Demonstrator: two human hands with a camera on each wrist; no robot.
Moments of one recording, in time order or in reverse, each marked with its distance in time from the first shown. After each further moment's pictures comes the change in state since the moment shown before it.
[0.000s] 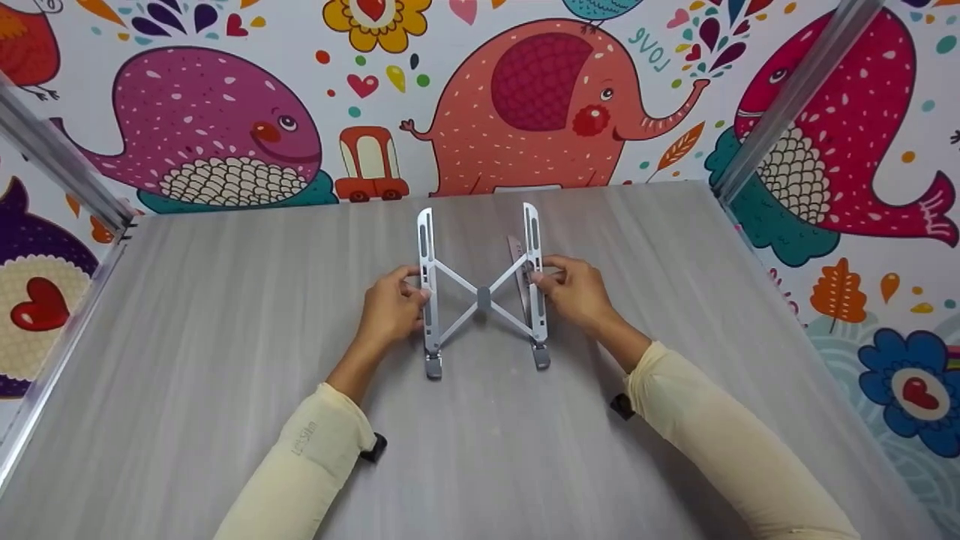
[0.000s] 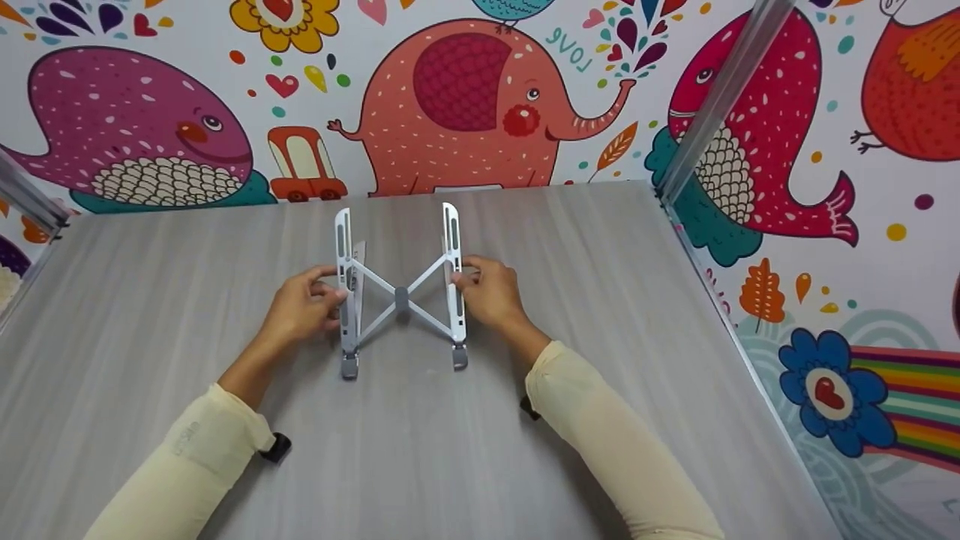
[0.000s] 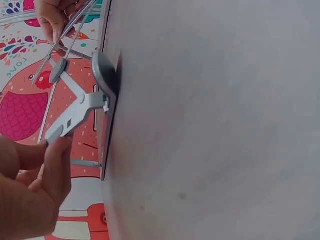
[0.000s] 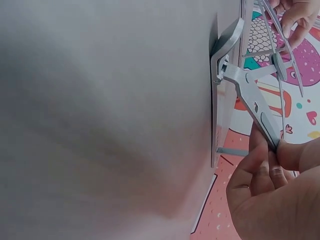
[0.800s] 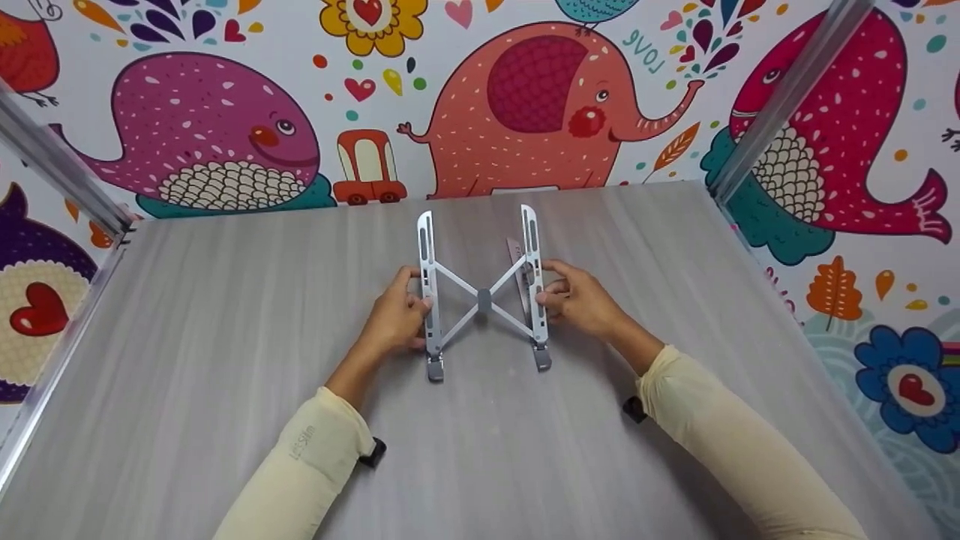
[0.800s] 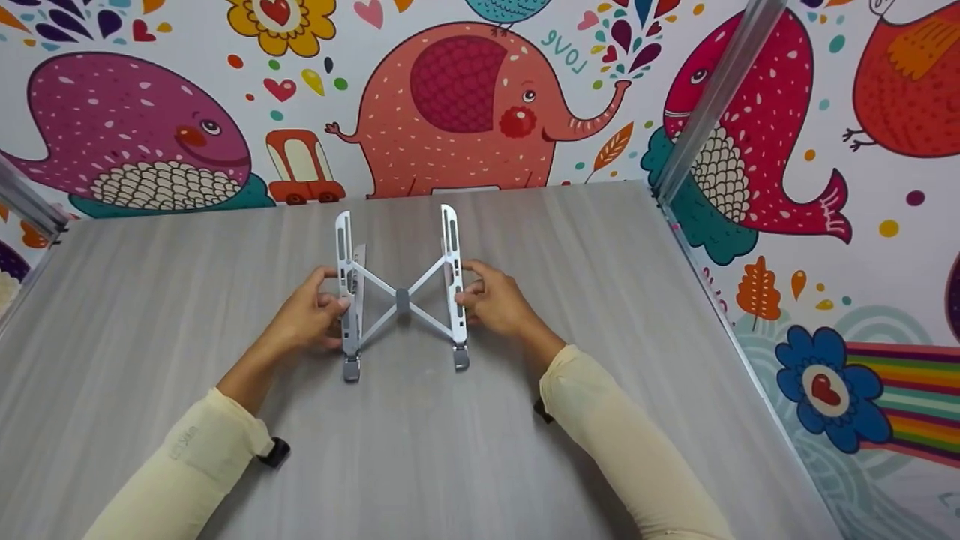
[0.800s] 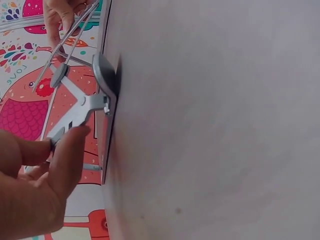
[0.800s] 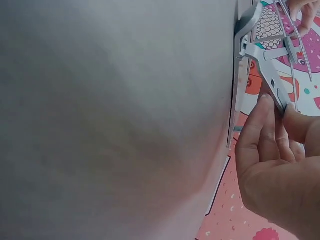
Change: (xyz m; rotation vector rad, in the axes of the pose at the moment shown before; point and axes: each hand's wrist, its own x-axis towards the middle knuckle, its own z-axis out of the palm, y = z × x) left_hand -0.004 -0.002 0.003 -0.025 -0.183 -0.058; right_hand -0.005 0.018 -0.014 0.158 -0.253 0.026
